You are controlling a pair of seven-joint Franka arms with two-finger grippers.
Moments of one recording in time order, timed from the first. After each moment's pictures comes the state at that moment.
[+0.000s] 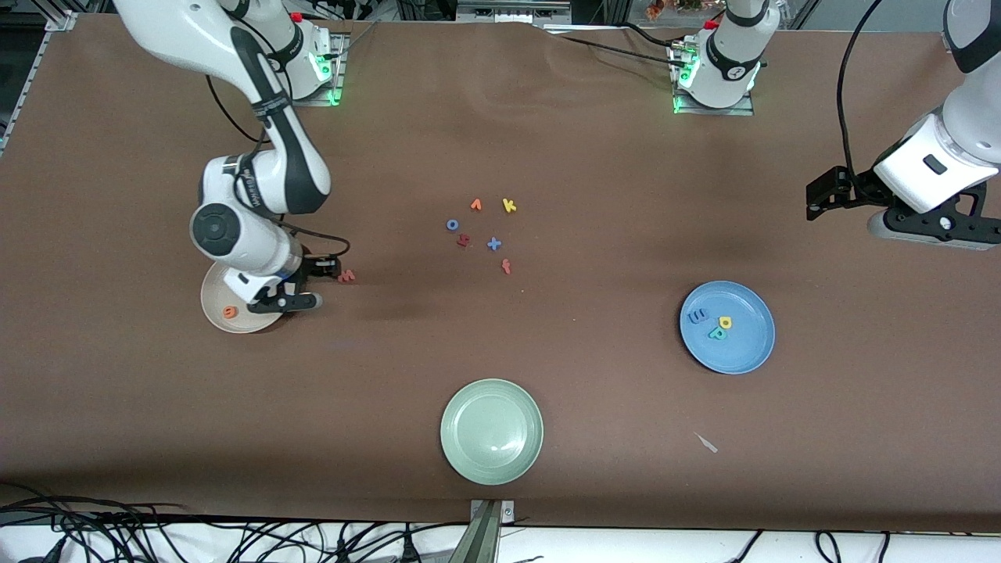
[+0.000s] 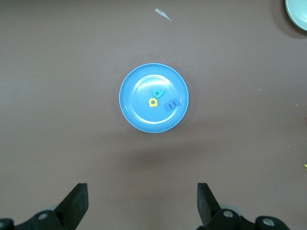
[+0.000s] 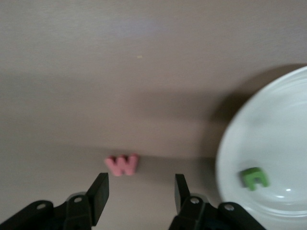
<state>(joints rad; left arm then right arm) -0.05 0.07 -0.04 -1.59 0.02 1.61 0.04 0.45 0.43 -0.18 -2.01 0.17 2.31 0.09</state>
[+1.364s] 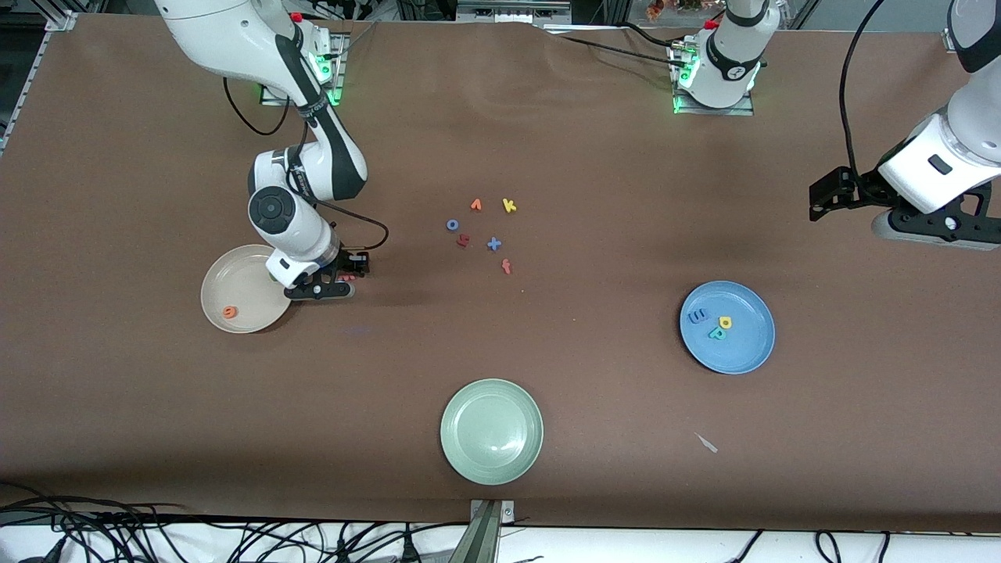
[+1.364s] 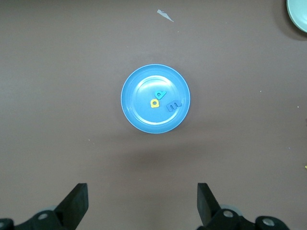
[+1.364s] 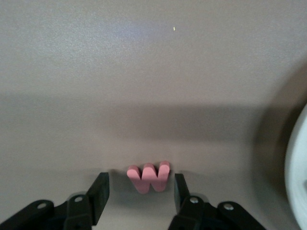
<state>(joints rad) -0.05 0.07 -0.03 -1.58 0.02 1.61 0.04 0.53 0.47 -0.18 -2.14 0.17 2.56 0.17</state>
